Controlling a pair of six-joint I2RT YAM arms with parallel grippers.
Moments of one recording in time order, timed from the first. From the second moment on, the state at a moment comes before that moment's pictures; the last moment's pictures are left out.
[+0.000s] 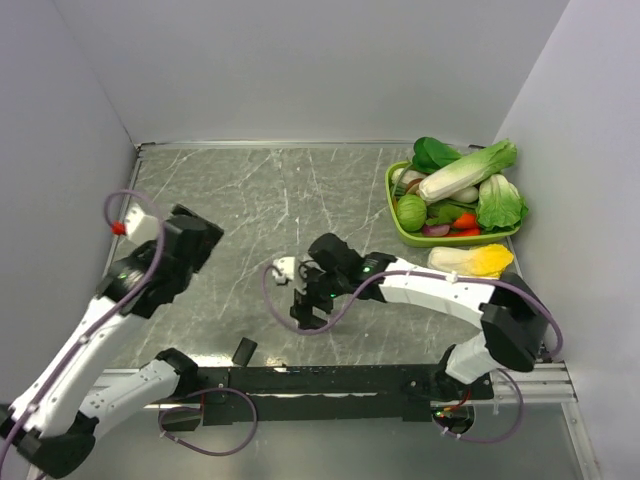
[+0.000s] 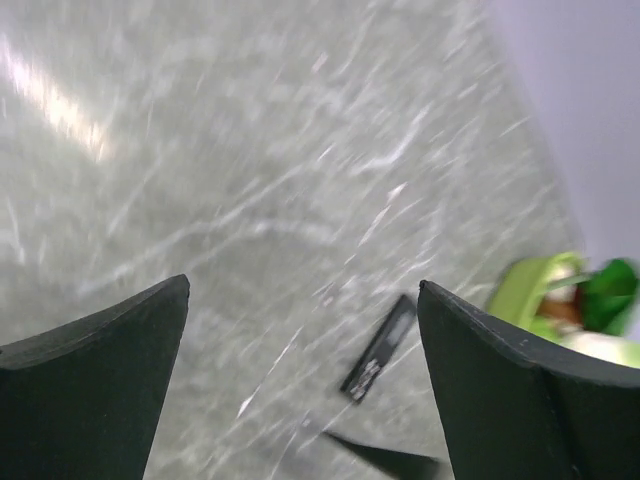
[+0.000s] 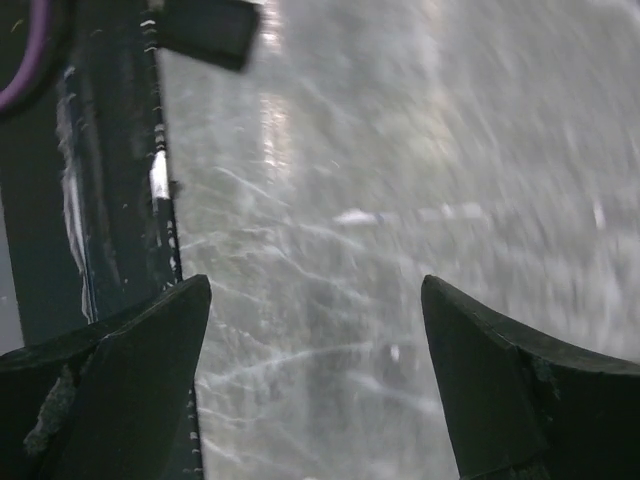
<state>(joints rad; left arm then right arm) -0.55 0.88 1.06 -0.98 -0.59 -1.36 0.97 1.46 0.97 -0.35 -0.44 -0.31</state>
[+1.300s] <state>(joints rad) -0.55 0.57 1.13 -0.71 -0.64 -0.77 1.29 2.27 1.82 -0.77 -0.42 -0.90</state>
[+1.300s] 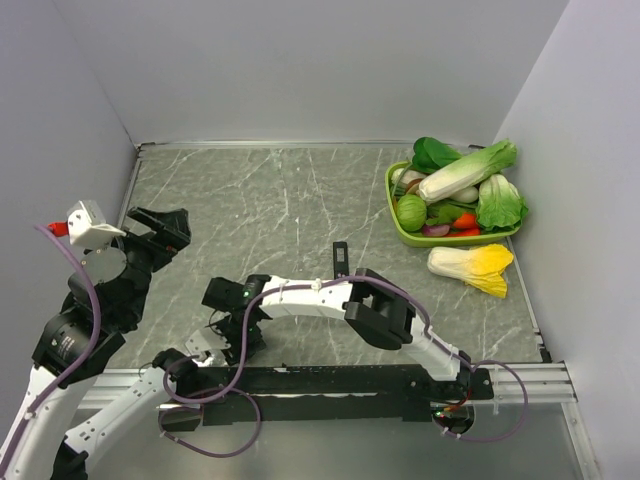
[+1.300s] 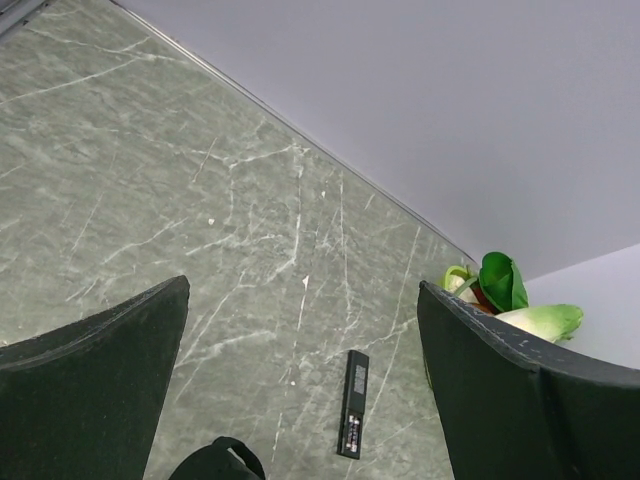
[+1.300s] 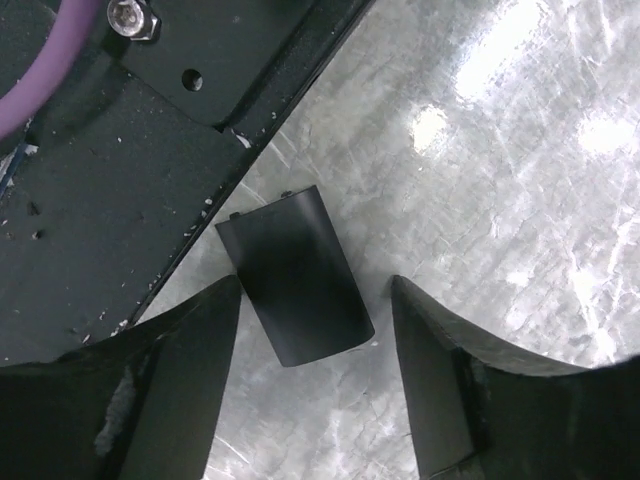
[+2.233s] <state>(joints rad) -0.55 0.61 0.98 -0.63 -0.60 -0.84 1.03 1.90 1.28 -0.70 -0.22 -0.31</state>
